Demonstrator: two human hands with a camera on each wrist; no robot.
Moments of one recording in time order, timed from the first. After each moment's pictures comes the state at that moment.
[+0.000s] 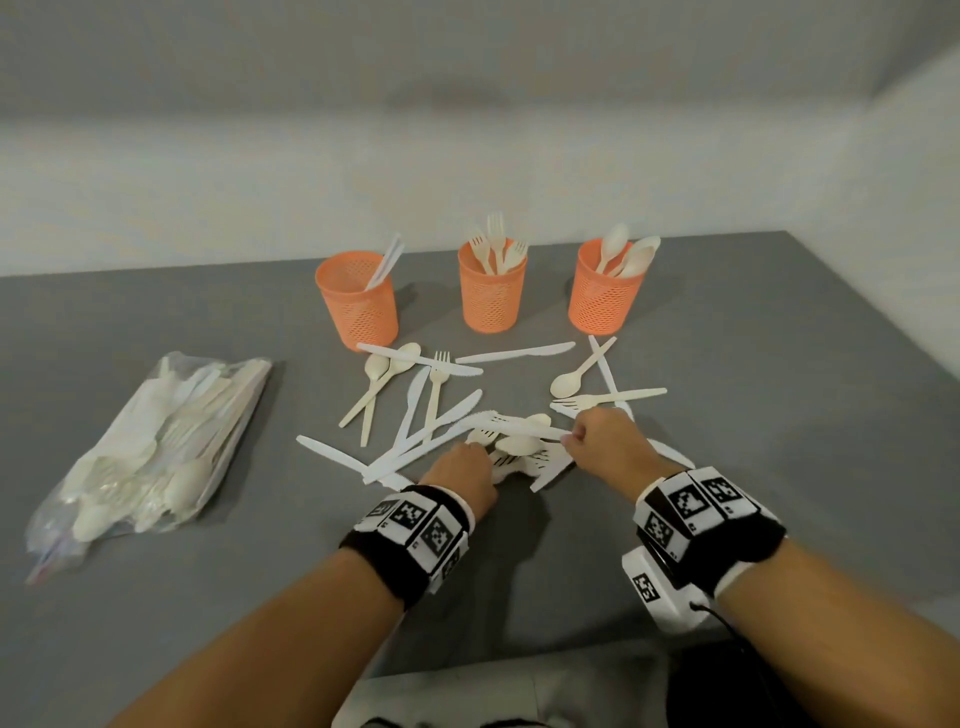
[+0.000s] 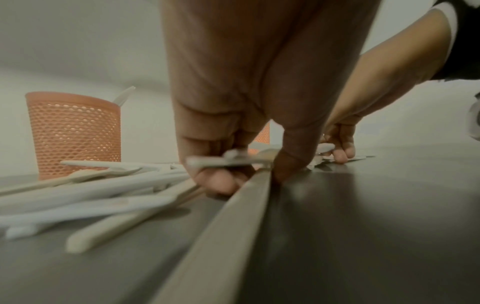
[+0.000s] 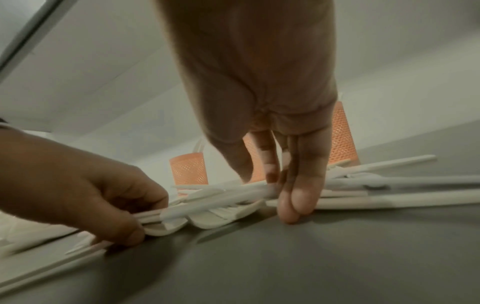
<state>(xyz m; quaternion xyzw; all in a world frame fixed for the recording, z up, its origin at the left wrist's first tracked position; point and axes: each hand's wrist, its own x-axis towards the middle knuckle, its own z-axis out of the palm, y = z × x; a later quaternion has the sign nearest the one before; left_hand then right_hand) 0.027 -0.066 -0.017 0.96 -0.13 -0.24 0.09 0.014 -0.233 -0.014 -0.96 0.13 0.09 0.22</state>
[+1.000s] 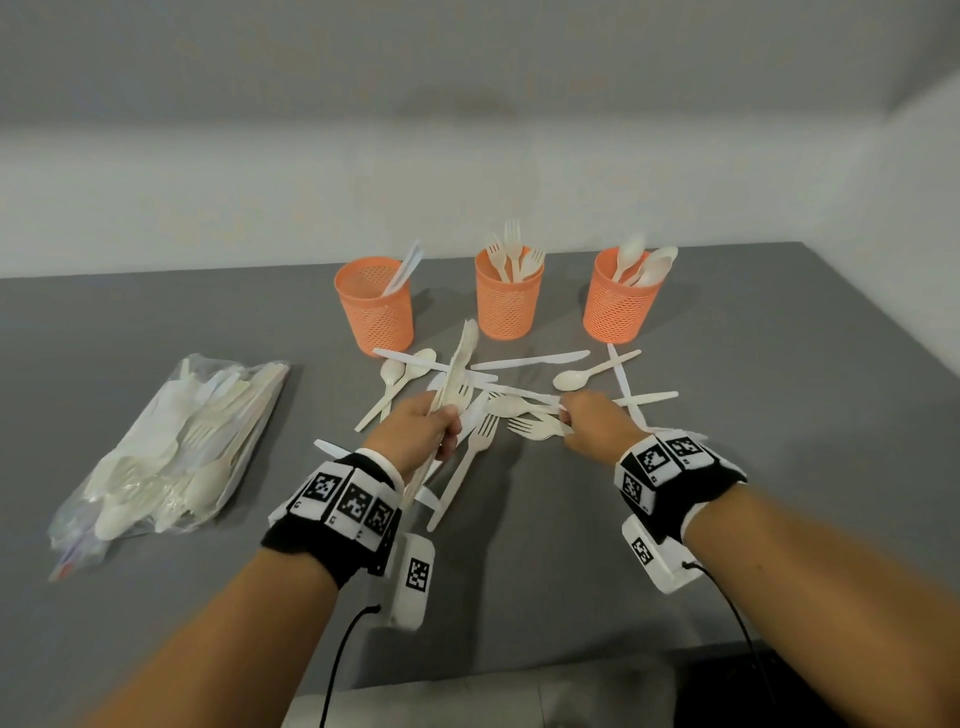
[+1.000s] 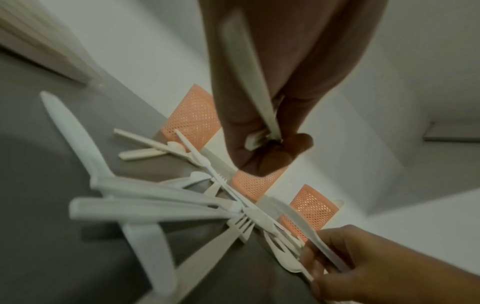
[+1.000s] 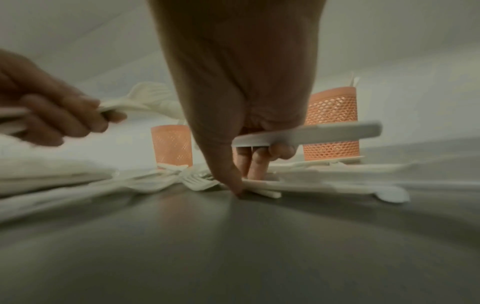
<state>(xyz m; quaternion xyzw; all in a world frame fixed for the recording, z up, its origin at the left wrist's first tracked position) 0.054 -0.007 0.020 0.76 0.01 -0.21 0.61 0.053 -0.224 -0.011 -0.99 0.01 0.11 0.12</state>
